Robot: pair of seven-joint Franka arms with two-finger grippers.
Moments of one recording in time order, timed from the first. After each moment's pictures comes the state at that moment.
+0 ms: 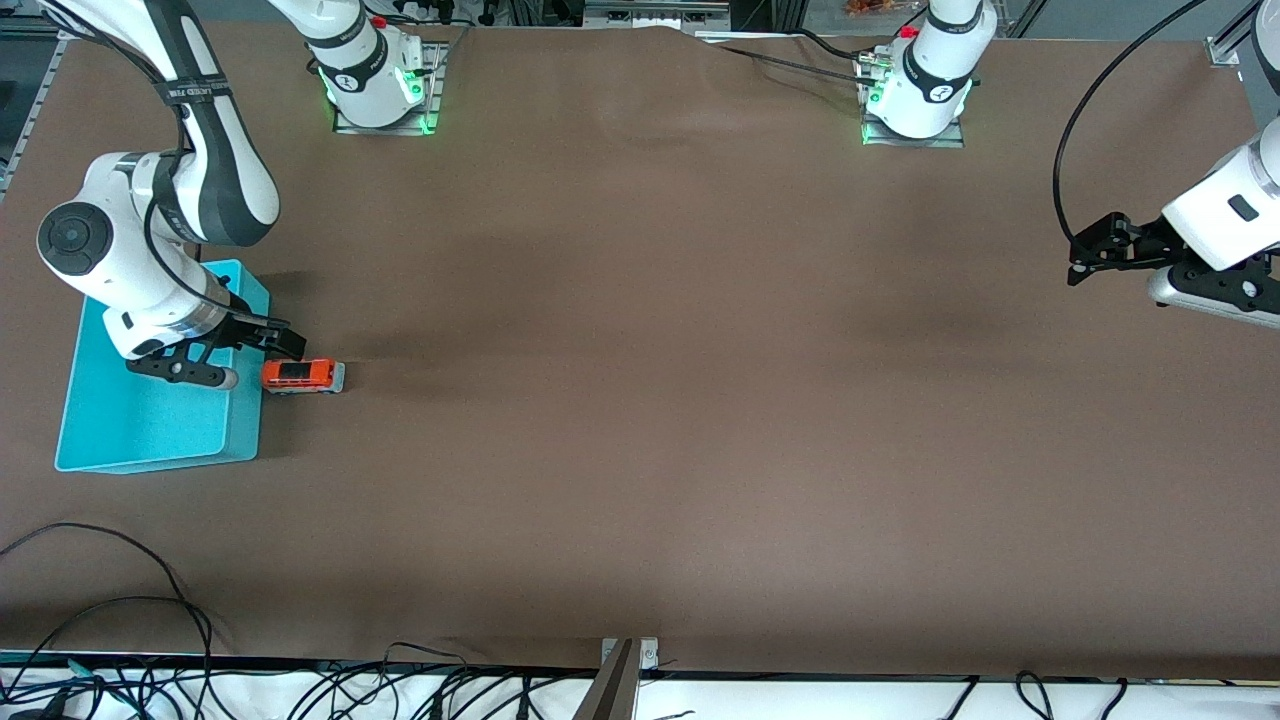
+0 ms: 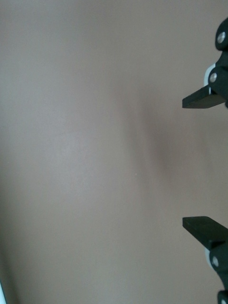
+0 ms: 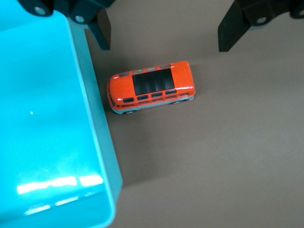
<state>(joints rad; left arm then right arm) 0.04 0.06 -0.06 -1.60 0.02 1.64 0.23 -0.06 0.23 0.03 -2.11 -0.07 2.34 0.23</state>
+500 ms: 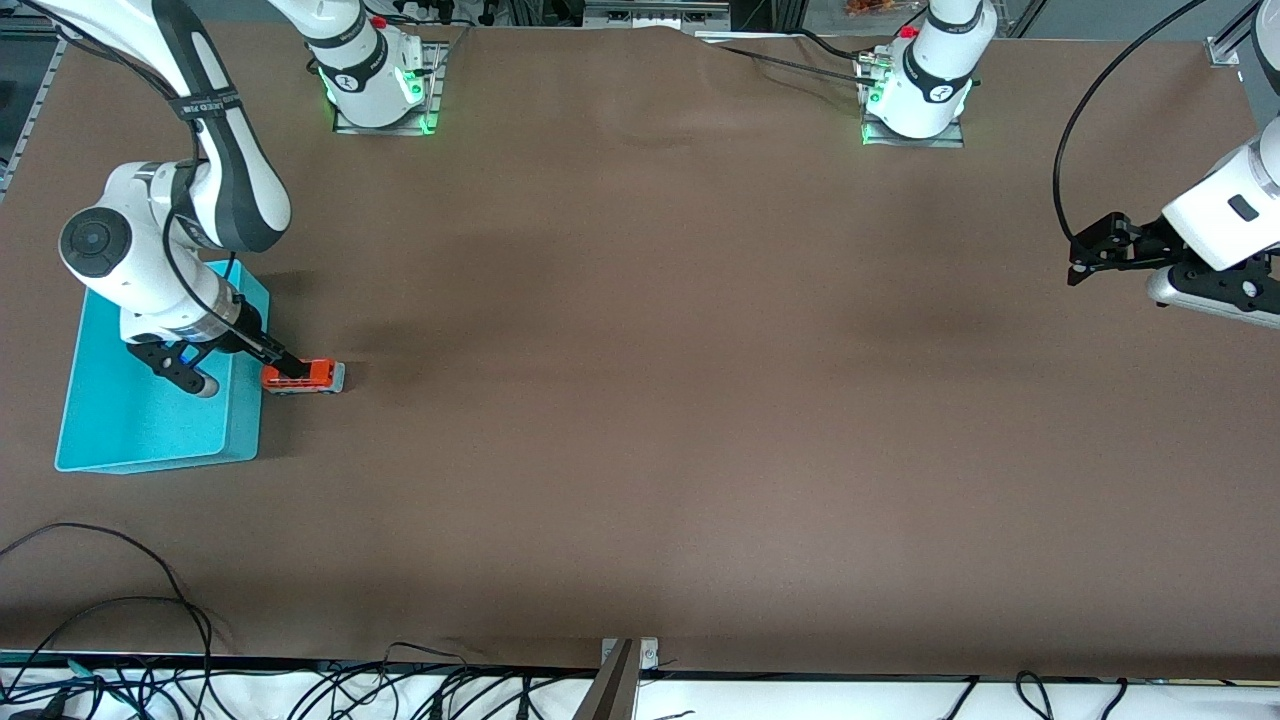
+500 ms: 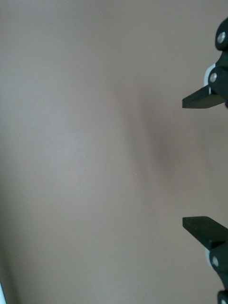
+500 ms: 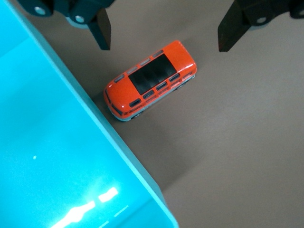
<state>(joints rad) 0.04 0.06 -0.06 -1.60 0.02 1.64 0.23 -0.06 0.26 0.03 -2.15 -0.07 2.44 0.61</state>
